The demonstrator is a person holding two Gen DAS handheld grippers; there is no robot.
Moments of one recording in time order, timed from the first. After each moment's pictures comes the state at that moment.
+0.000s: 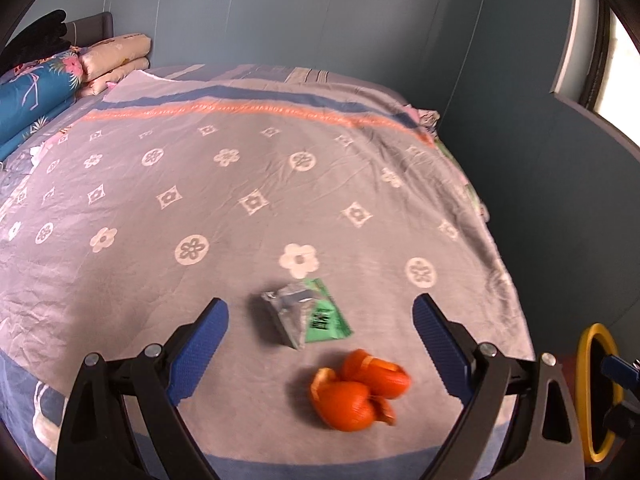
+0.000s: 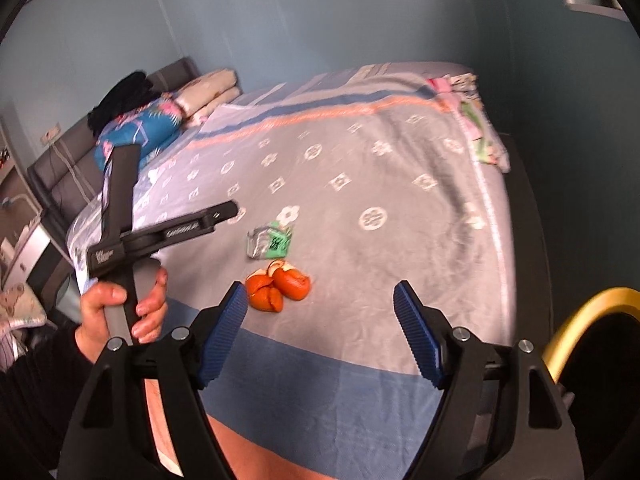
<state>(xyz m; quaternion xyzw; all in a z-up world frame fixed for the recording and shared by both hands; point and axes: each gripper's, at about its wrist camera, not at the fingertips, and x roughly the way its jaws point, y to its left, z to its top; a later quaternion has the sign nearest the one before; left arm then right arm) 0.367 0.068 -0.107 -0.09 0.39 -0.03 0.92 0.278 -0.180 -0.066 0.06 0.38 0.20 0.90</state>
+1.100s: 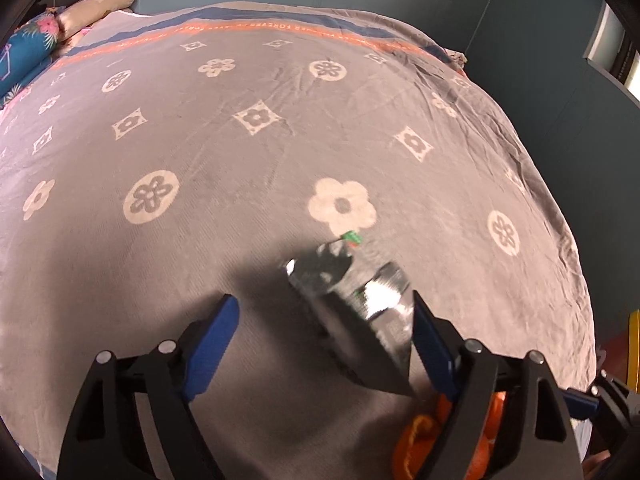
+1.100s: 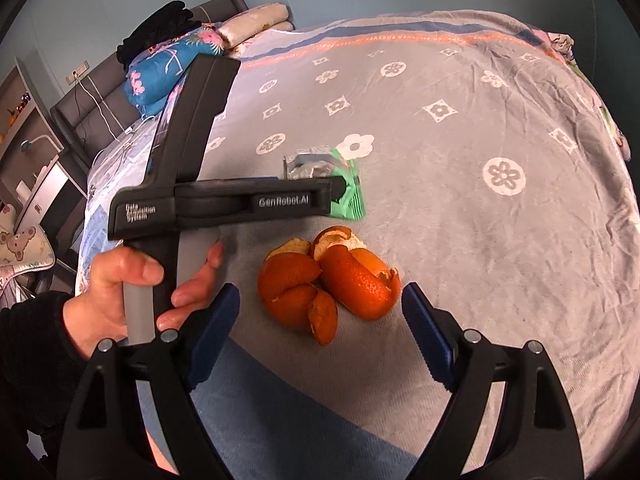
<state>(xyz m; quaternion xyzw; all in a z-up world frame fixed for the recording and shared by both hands) 0.446 0.090 -0.214 -0.09 0.47 -0.05 0.88 0.373 -0.065 -0.188 0.01 0.45 0.29 0.84</state>
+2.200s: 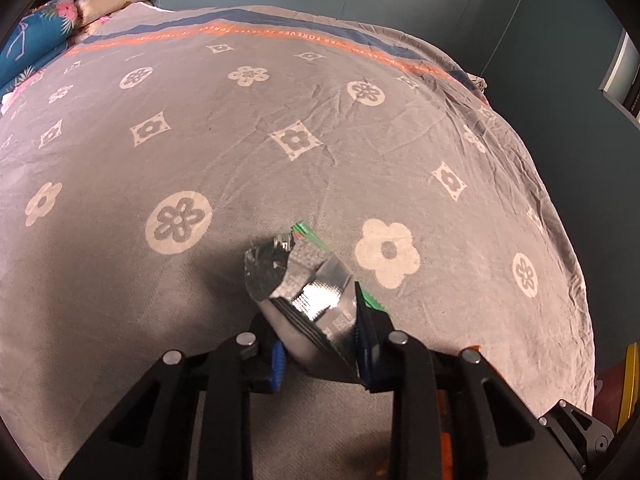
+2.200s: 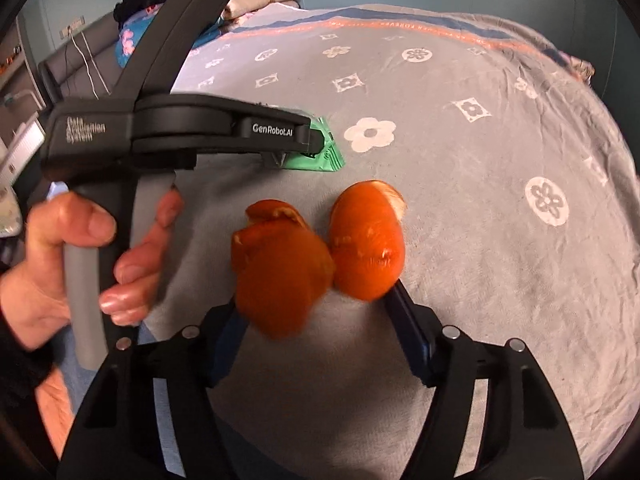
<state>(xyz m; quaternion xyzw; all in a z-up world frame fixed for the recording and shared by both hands) 0.464 0.119 -0.215 -0.13 0.45 -0.04 0.88 0.403 -0.020 -0.223 -0.06 0.45 0.28 0.84</state>
